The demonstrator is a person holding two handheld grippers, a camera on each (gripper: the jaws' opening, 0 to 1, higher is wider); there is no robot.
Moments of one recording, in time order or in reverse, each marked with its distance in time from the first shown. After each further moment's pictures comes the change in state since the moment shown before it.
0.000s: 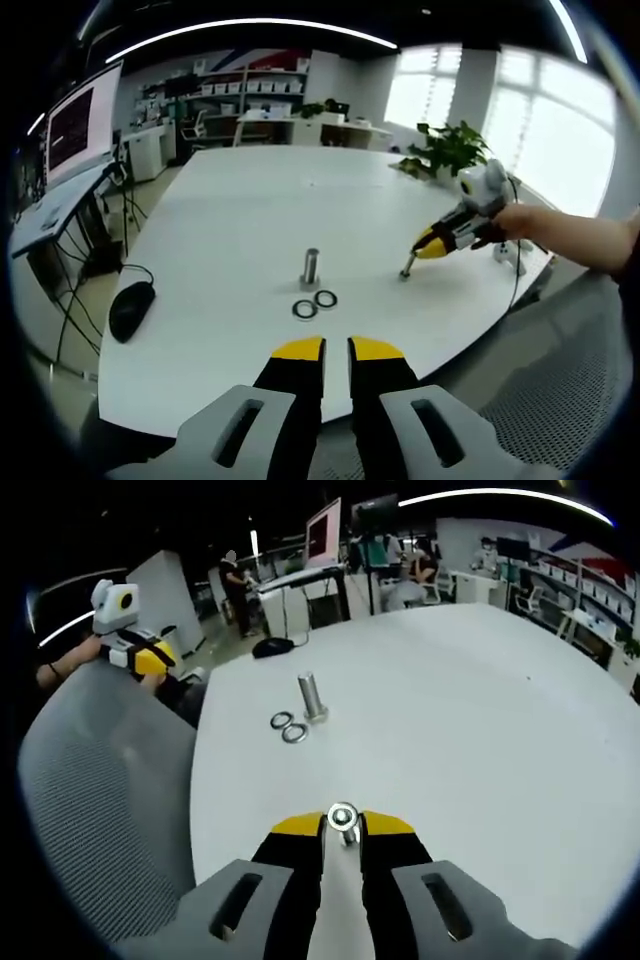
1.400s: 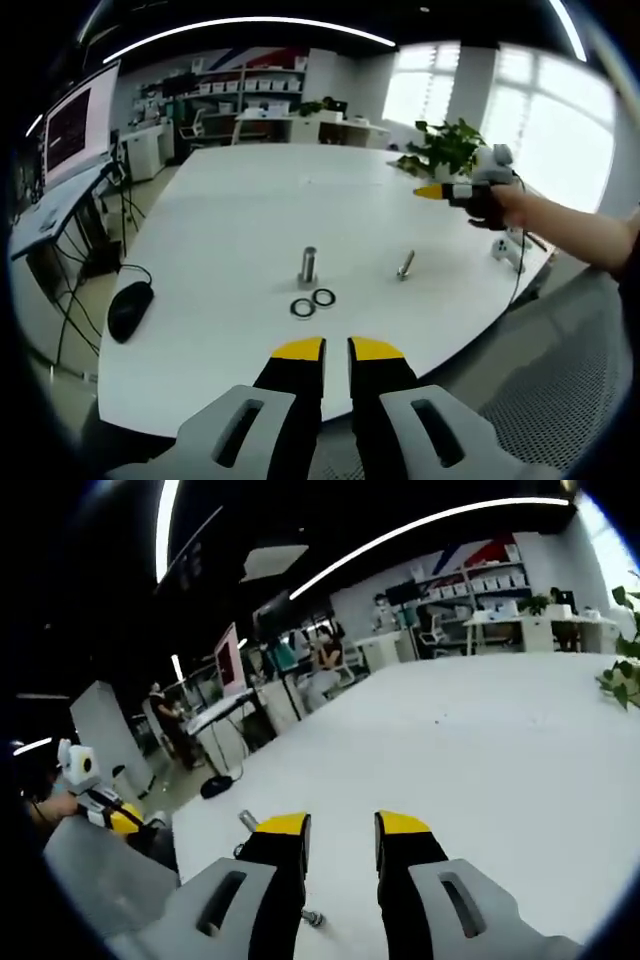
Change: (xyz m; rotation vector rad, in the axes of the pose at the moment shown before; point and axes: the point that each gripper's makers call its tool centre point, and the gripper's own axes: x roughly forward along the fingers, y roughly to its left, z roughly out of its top) left arm 0.001 -0.001 0.000 0.005 0.006 -0.005; right arm -0.072 -0.079 0.072 0.442 -0.513 -0.256
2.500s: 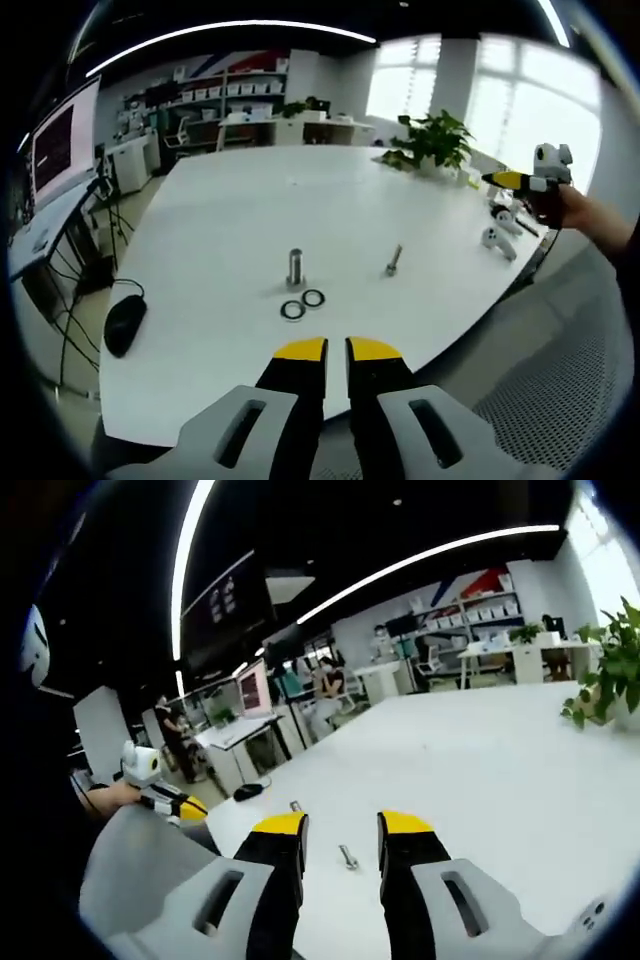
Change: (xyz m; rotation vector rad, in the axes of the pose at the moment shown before) left arm 0.000 -0.010 -0.001 0.070 0.015 -0.043; right arm -0.155 0.080 -0.020 -0.084 -0.043 0.018
